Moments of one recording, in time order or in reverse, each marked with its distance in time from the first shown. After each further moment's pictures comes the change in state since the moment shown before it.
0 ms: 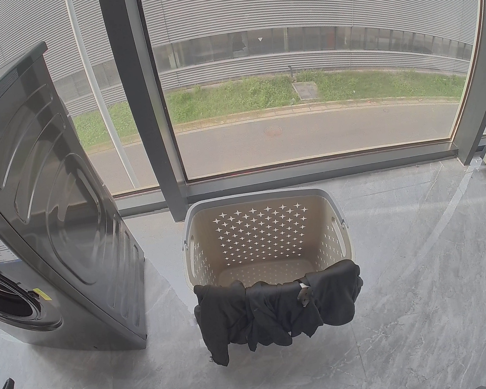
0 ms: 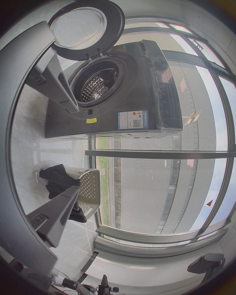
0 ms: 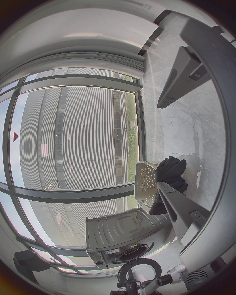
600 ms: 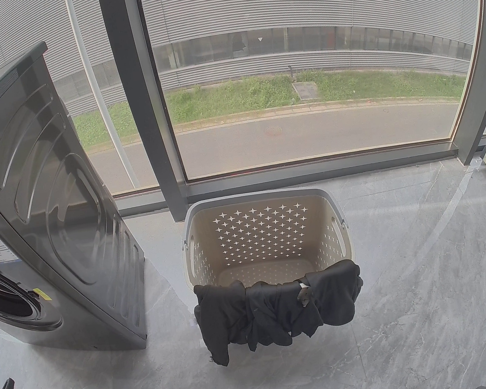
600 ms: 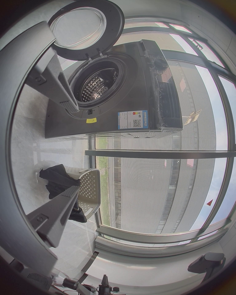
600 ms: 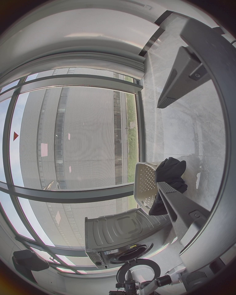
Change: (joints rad) left arm 0.000 0.000 0.000 0.000 -0.001 0.003; right arm -0.003 0.000 0.000 0.001 -0.001 -0.009
